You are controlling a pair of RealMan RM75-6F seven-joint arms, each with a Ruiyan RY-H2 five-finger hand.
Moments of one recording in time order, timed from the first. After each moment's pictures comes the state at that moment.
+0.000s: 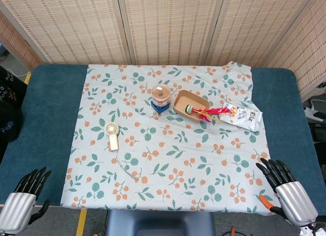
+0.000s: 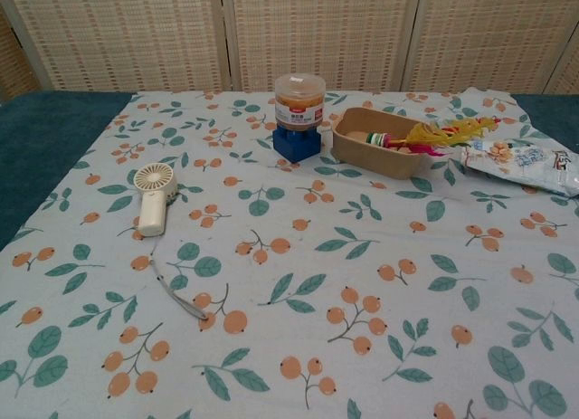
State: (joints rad) left arm 0.06 -1.09 0.12 -1.73 1.75 1.56 0.22; right arm -0.02 -0.97 -0.13 -1.79 -1.83 1.54 -0.03
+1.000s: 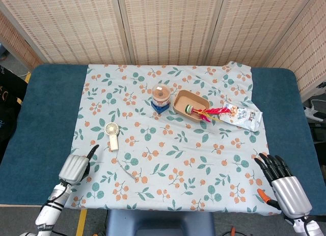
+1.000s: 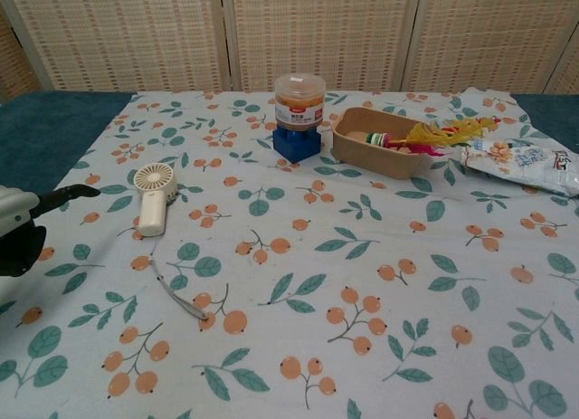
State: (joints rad) left arm -0.31 -1.49 -0.11 -1.46 1.44 1.09 0.41; right arm 0.00 -1.04 -0.09 -1.76 -1.76 1.50 -0.12
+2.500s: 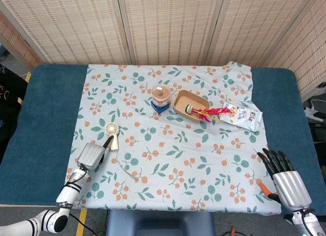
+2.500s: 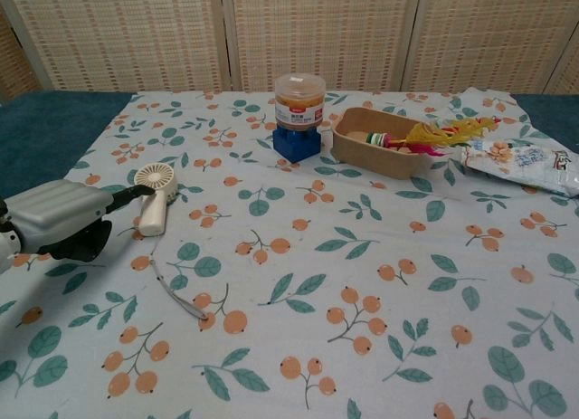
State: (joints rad) left arm -0.52 -1.64 -0.11 -1.26 1.27 0.98 0.47; right arm 0.02 -1.06 -0.06 -1.76 -1.67 1.46 -0.15
